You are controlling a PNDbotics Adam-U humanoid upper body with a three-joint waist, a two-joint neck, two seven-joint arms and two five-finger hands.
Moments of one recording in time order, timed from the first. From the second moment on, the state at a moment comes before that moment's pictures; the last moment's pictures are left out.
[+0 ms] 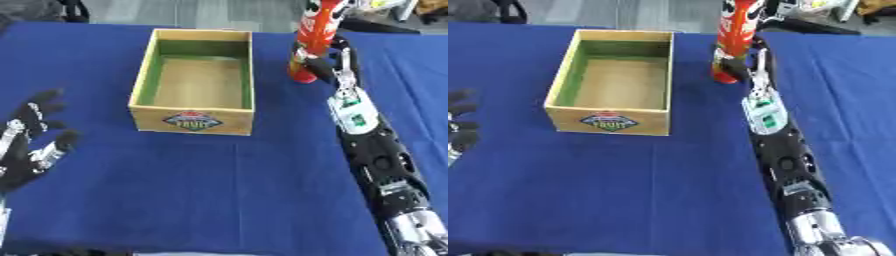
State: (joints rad) left arm -0.18 0.24 0.12 -1.79 -0.25 -0.08 -0.30; right arm -0.91 -0.11 -0.24 -0.84 0.45 0.09 -0.29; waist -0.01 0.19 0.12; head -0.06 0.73
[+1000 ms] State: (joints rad) left arm -0.19 0.24 0.12 -1.79 -0.25 -0.08 -0.30; right arm -0.92 -0.12 -0.26 -0.82 0.45 0.08 -0.31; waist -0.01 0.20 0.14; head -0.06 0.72
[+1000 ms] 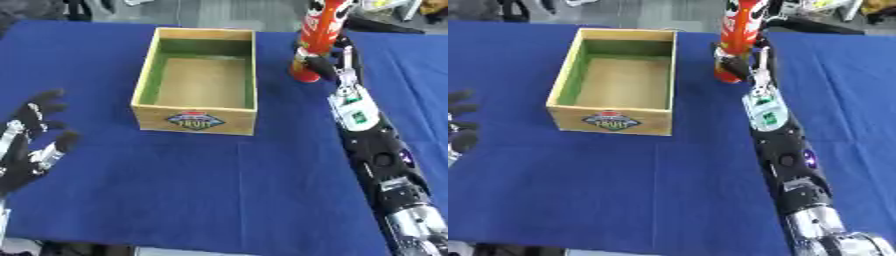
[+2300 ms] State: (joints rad) left arm -0.19 0.23 0.11 -1.79 -0.25 -0.08 -0.30; right arm -0.94 -0.13 -0.28 -0.82 0.43 0.08 -0.36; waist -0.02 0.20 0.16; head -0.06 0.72
